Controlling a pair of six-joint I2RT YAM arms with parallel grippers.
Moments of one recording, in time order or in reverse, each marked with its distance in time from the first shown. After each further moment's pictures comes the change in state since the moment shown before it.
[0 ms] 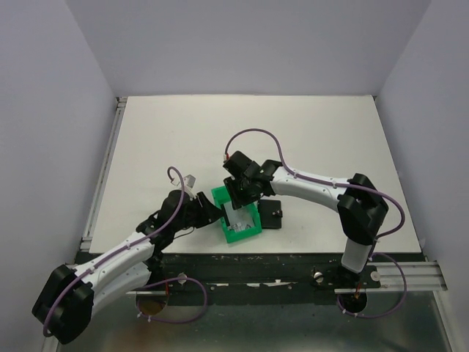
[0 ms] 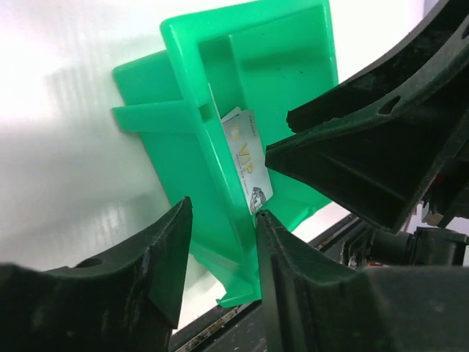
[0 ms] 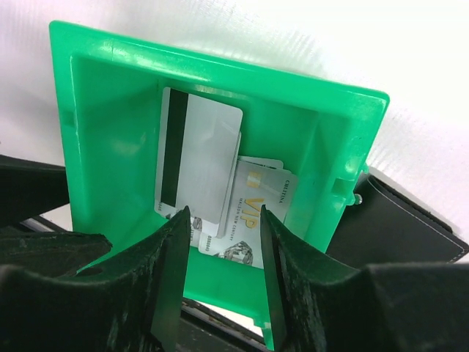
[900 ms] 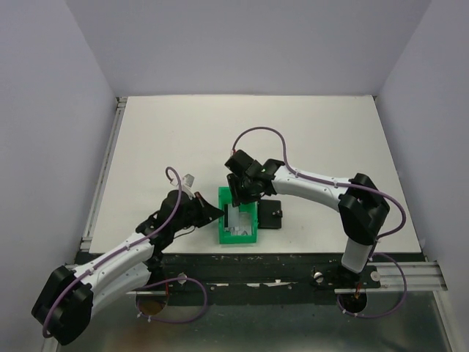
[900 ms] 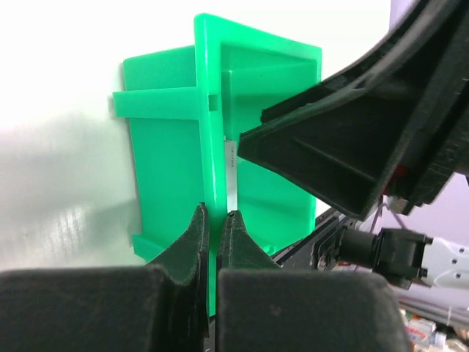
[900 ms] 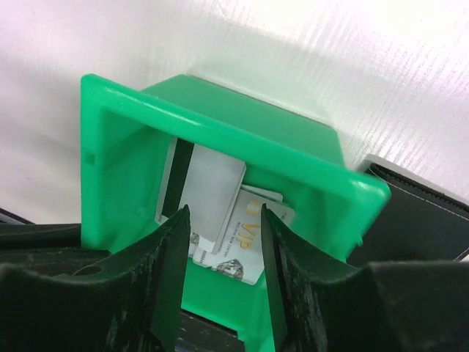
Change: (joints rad) left arm 0.001 0.027 0.000 0.082 0.050 -0.063; right arm -0.014 -0.009 -0.019 0.012 0.011 0.119
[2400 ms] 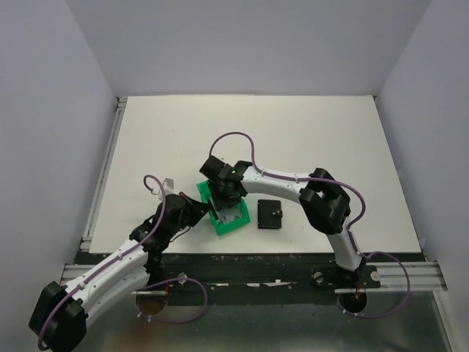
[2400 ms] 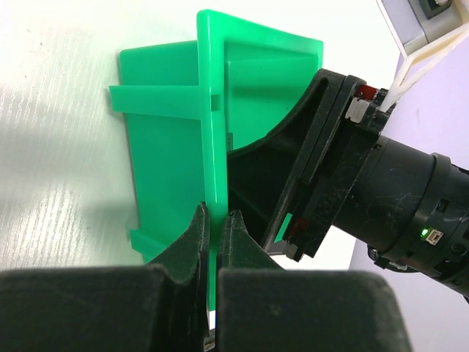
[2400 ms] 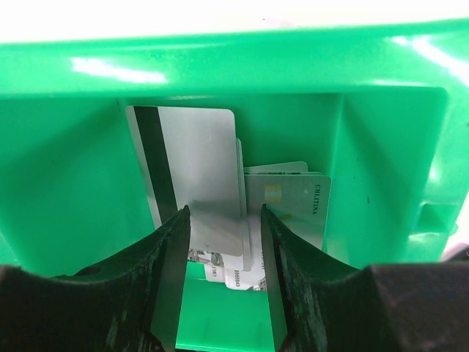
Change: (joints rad) left arm 0.000 -0.159 -0.018 -0.171 -0.311 -0.259; right arm 0.068 0.292 0.274 -0.066 0.035 0.034
